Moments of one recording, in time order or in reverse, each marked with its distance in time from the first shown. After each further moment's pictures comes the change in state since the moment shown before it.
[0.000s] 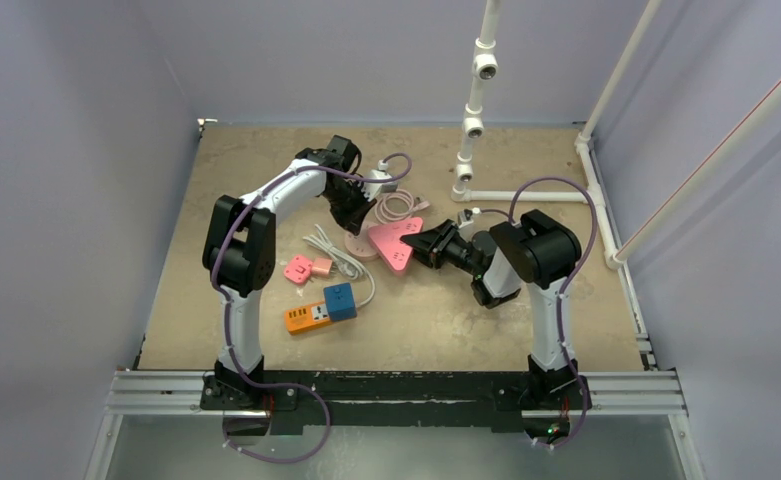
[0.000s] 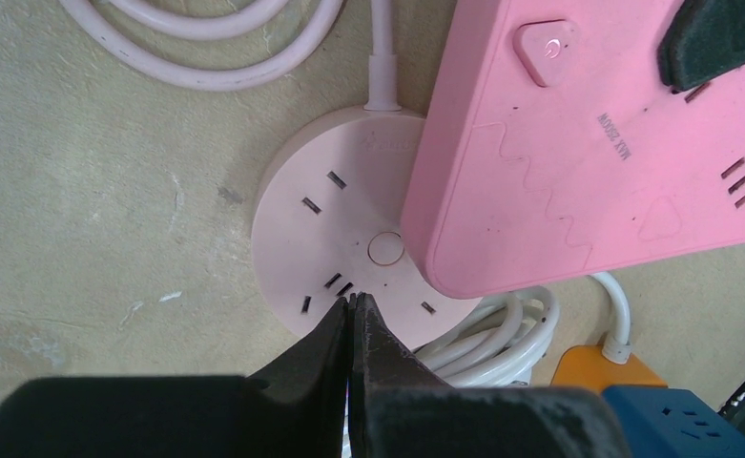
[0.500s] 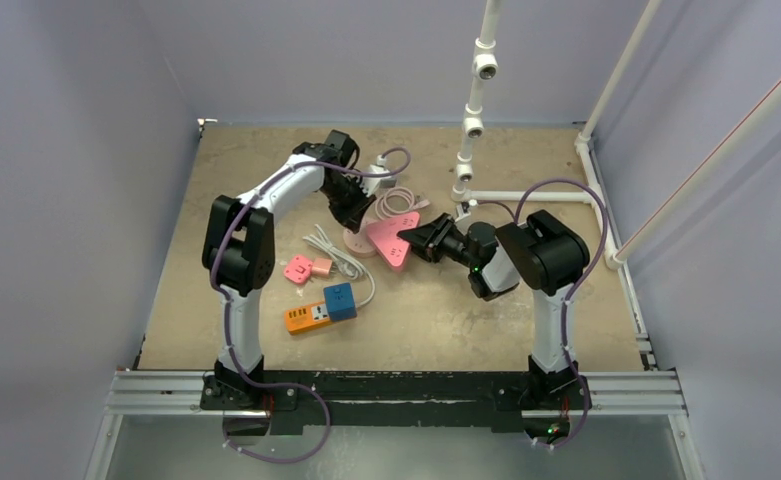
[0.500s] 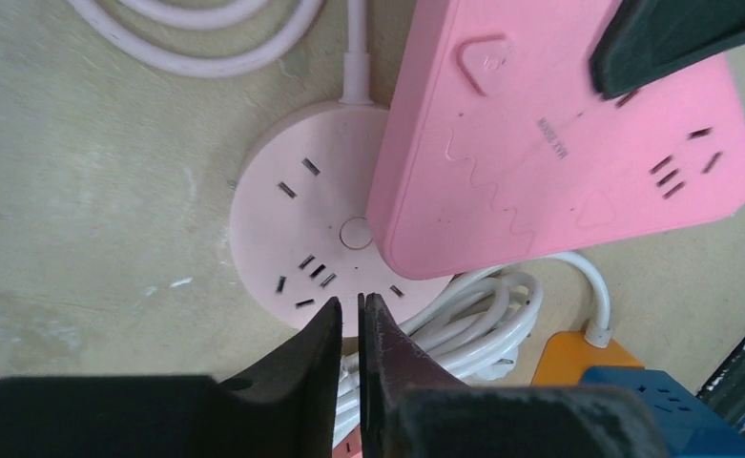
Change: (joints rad) left arm 0.006 0.002 0.029 -0.049 0.011 -0.001; right arm 0.006 -0.063 0.046 -0.156 0.023 -0.098
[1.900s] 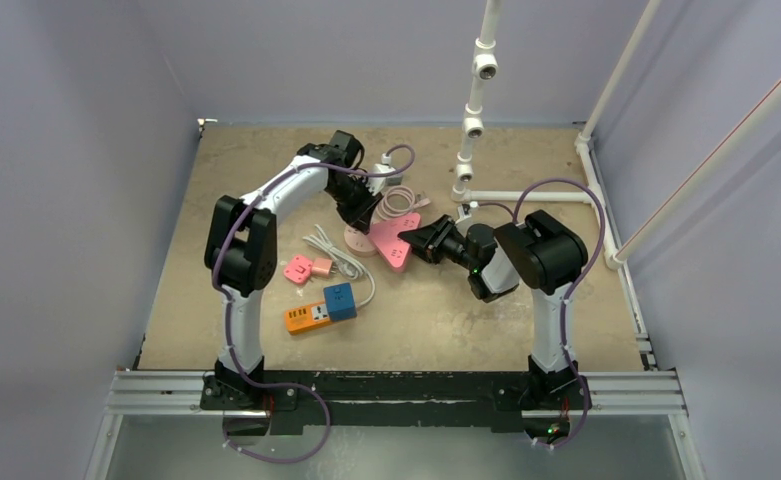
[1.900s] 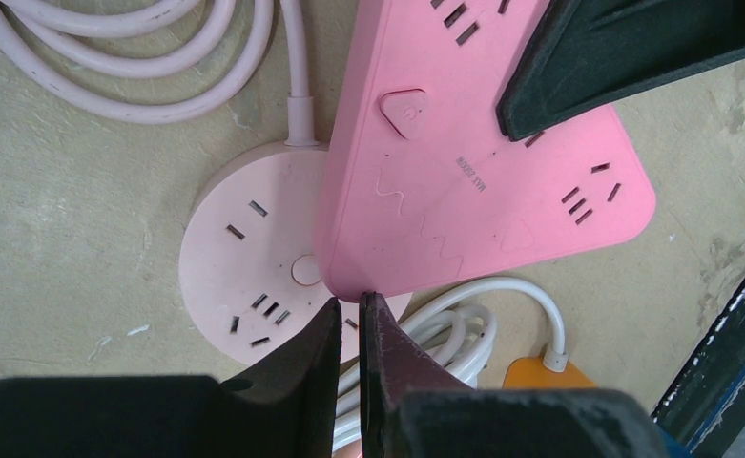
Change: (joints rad) left arm -0.022 0.011 0.022 0.025 0.075 -0.053; right arm 0.005 0.009 -0.004 -0.013 0.043 -0.035
